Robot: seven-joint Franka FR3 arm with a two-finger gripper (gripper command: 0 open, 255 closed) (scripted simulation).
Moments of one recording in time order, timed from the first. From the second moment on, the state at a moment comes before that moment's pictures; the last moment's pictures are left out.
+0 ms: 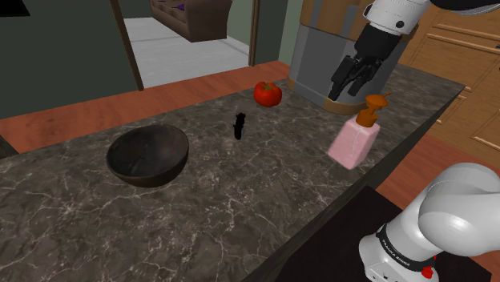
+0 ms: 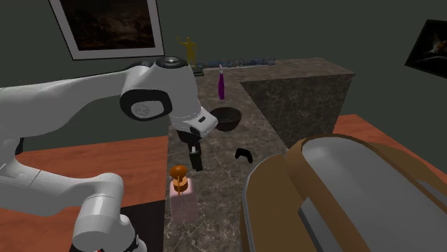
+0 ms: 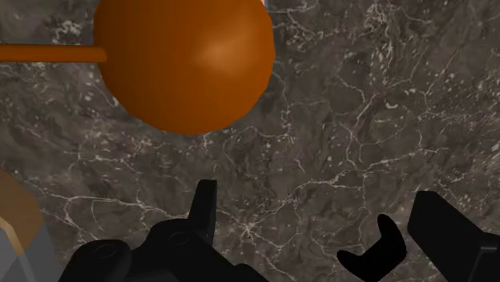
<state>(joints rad) 0.01 -0.83 0.00 -2.38 0.12 1.68 0.07</state>
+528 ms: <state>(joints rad) 0.03 -0.66 0.09 -2.36 0.13 1.84 0.12</state>
